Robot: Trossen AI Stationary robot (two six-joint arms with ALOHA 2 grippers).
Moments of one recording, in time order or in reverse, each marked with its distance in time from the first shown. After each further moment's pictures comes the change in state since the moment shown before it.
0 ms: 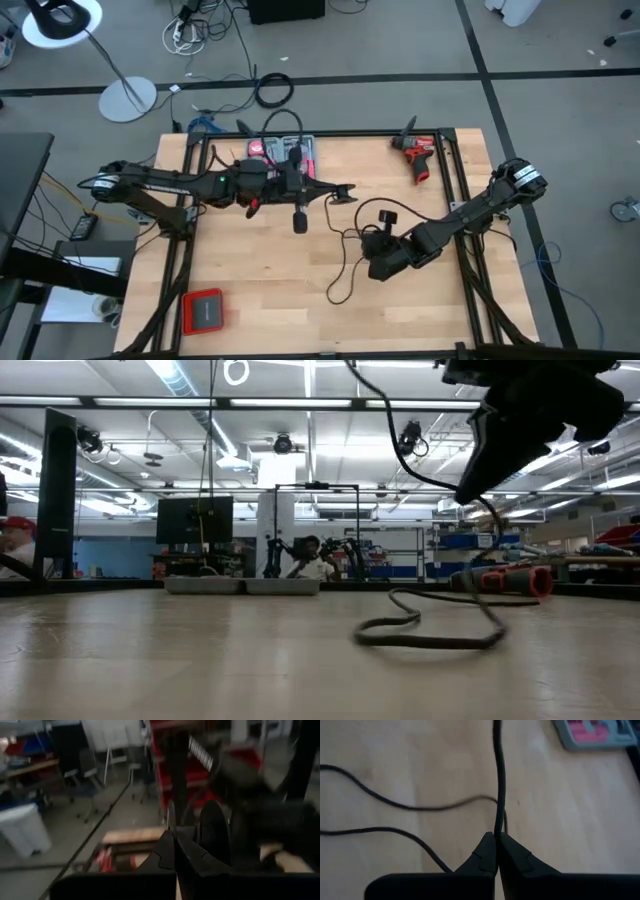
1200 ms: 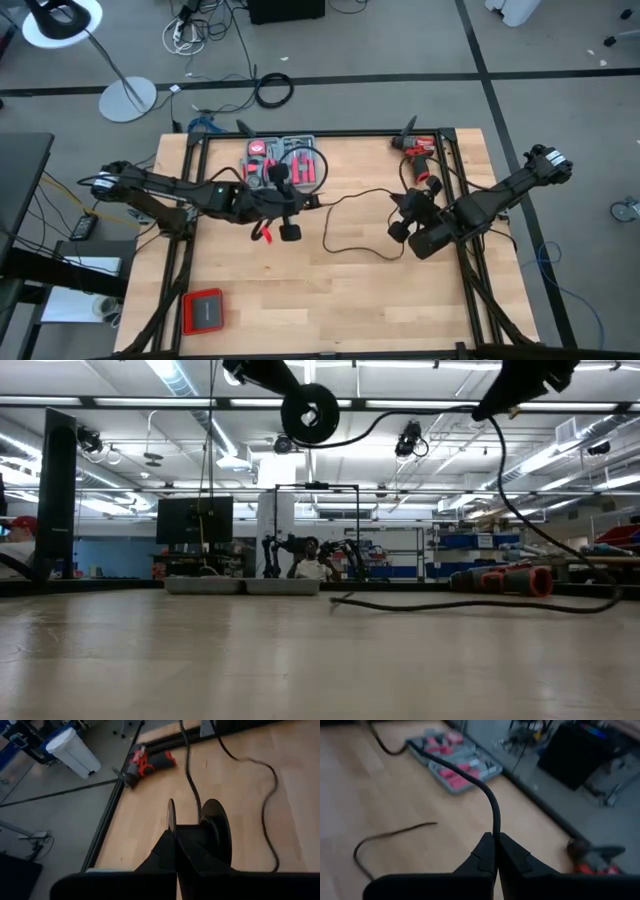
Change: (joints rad) left arm -0.100 0.001 0.000 -0.533 -0.374 -0.024; right arm 0.020 -0.359 0.001 -0.307 0.410 0.358
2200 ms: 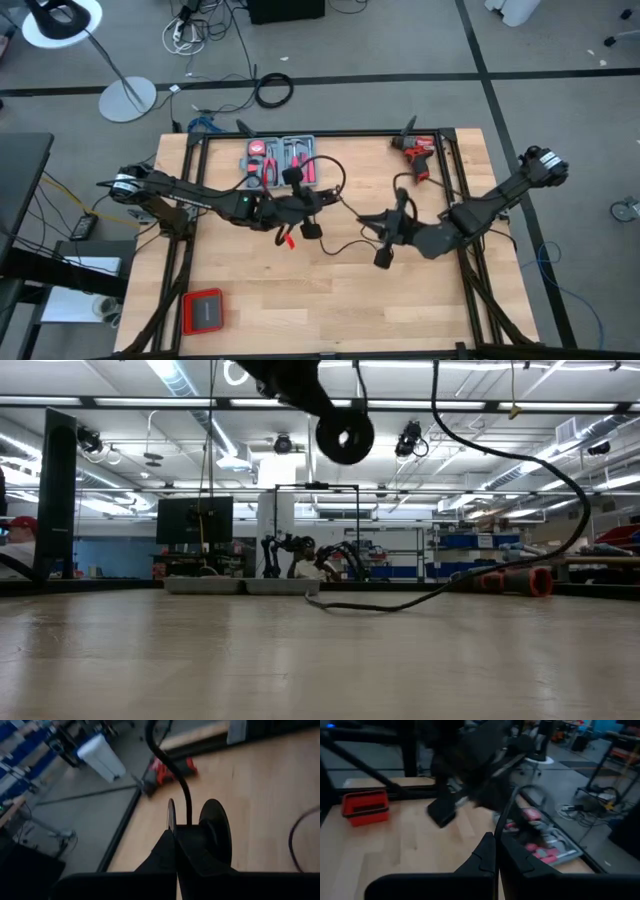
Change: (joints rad) left arm 0.010 0.165 -0.001 0.277 -0.132 0.056; right arm 0.038 0.081 0.012 0.809 -0.144 -0.662
